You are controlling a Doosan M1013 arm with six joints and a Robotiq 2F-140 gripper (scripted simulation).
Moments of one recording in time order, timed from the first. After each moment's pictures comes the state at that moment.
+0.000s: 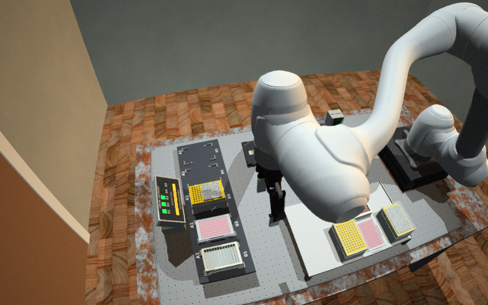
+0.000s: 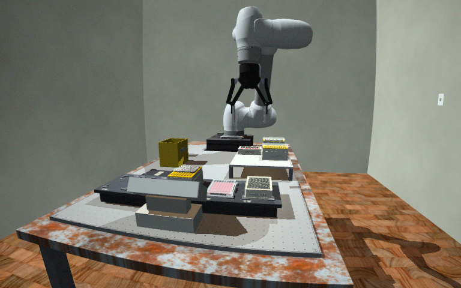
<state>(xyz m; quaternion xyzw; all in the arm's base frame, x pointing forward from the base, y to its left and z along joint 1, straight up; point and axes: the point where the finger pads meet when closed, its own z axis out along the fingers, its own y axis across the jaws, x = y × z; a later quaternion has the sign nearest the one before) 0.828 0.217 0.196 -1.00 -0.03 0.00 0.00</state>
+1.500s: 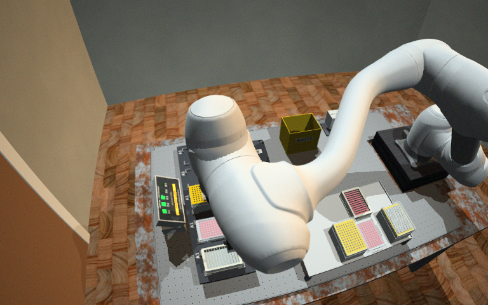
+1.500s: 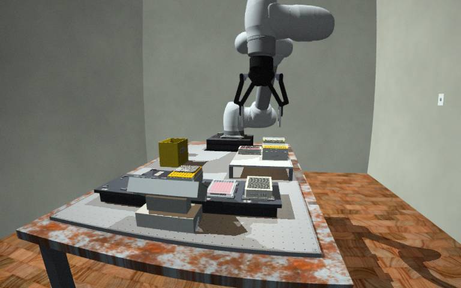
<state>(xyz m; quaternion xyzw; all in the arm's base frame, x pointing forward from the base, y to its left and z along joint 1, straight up) 0.954 0.271 0.194 -1.00 -0.03 0.00 0.00</state>
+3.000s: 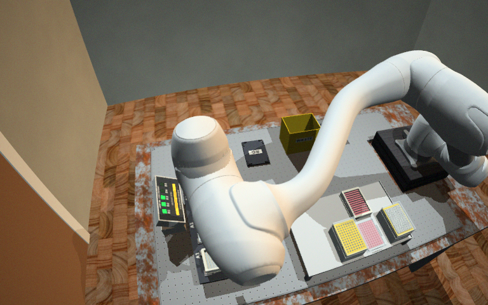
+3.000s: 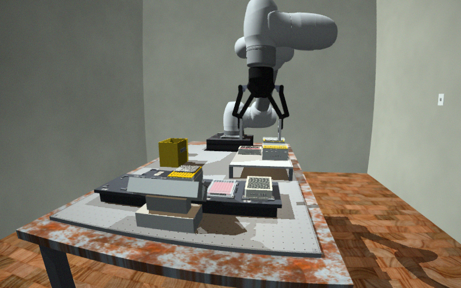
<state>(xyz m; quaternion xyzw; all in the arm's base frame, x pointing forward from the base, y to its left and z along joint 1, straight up) 0.984 0.272 0.156 -1.00 -0.03 0.00 0.00</state>
